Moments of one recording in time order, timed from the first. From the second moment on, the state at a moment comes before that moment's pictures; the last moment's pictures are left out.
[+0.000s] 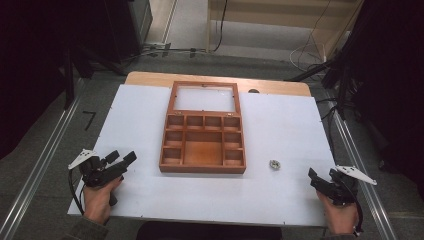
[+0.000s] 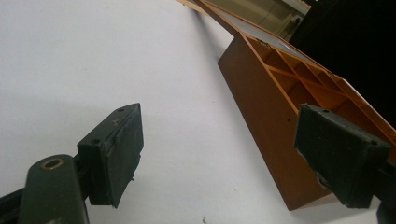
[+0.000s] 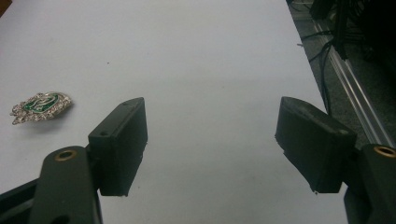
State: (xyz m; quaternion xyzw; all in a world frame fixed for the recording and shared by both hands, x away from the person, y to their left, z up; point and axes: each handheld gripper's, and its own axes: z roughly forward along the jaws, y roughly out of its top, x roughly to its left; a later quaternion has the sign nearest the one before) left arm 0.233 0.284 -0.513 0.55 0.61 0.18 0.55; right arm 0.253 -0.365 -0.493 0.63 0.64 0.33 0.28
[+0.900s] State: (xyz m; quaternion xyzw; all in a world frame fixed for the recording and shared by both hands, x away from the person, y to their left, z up) left arm 0.233 0.281 -0.514 0.55 0.61 0.17 0.54; right arm 0.260 -0.354 -0.495 0.63 0.66 0.34 0.25
